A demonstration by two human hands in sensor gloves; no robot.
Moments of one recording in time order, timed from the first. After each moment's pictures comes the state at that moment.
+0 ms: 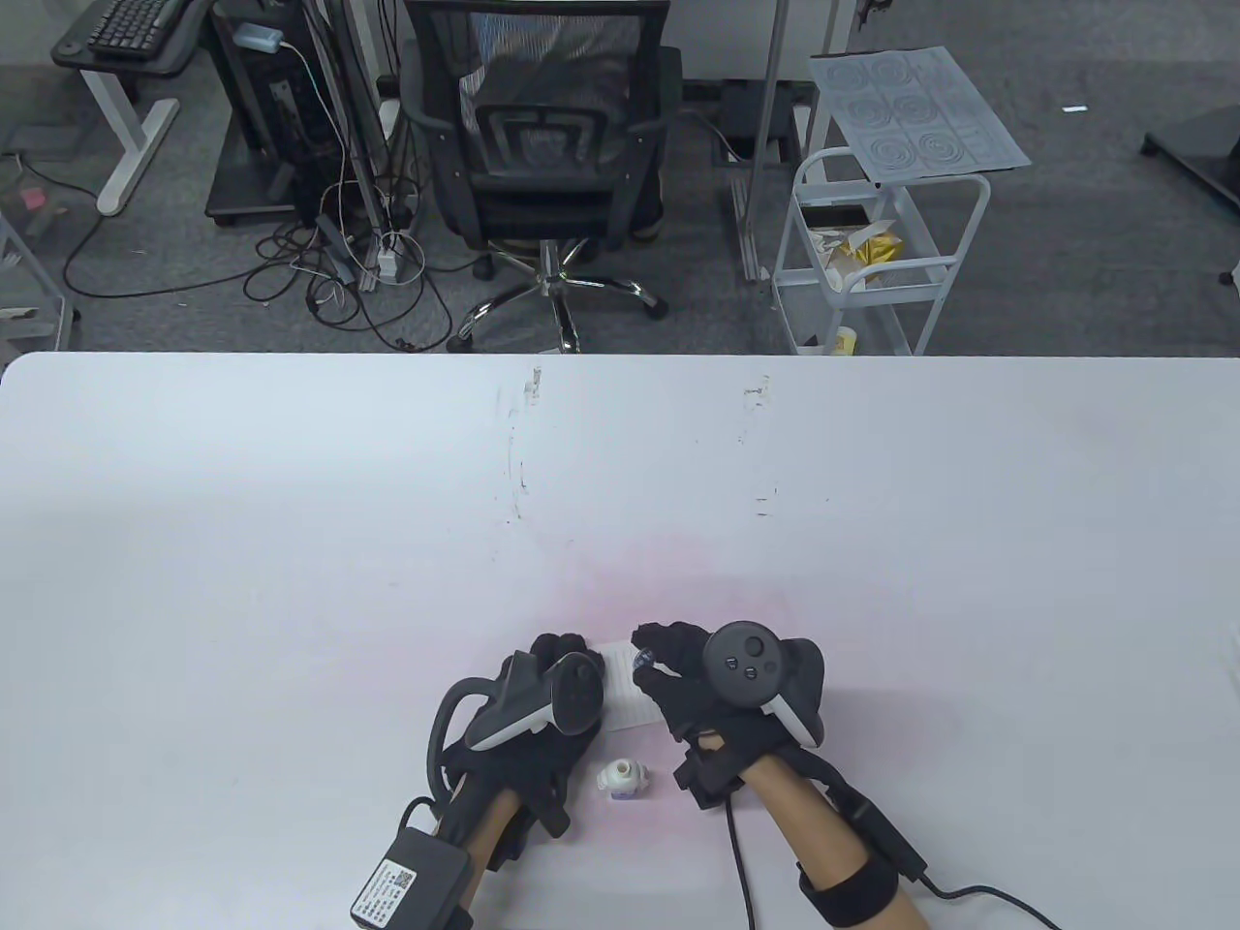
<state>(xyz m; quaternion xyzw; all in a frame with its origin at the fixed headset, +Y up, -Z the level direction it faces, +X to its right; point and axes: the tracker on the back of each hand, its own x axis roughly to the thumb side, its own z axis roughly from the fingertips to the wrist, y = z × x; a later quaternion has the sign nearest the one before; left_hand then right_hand) -0.117 -0.777 -0.280 -0.22 -0.14 0.01 0.97 0.085 -0.751 -0.301 0.12 -0.03 0.93 0.34</state>
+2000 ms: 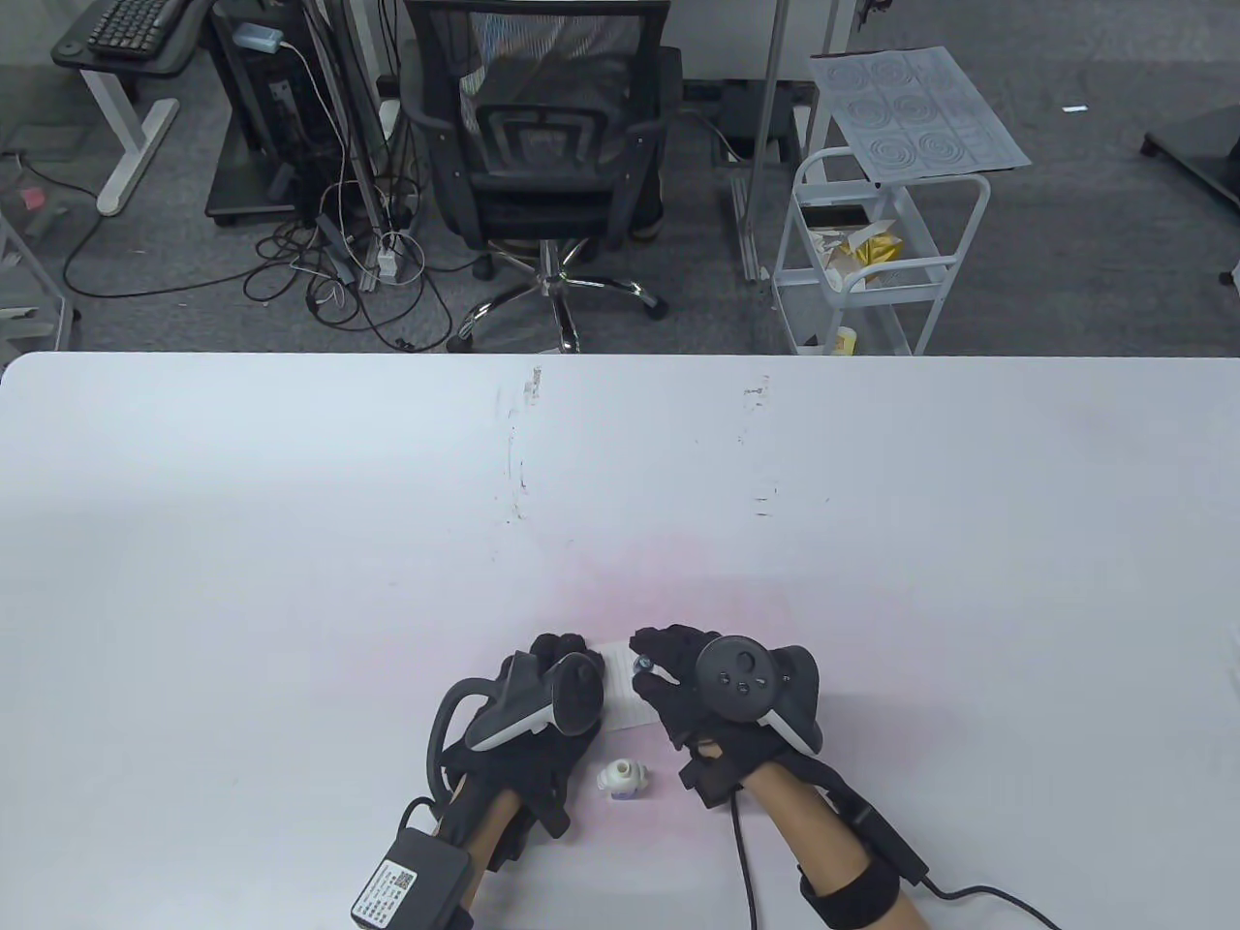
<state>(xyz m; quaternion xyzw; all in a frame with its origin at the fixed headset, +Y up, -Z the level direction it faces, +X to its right) -0.117 -0.778 -0.279 -0.22 -0.14 0.01 0.97 0.080 -0.744 -0.293 0.15 -0.07 0.94 0.29</state>
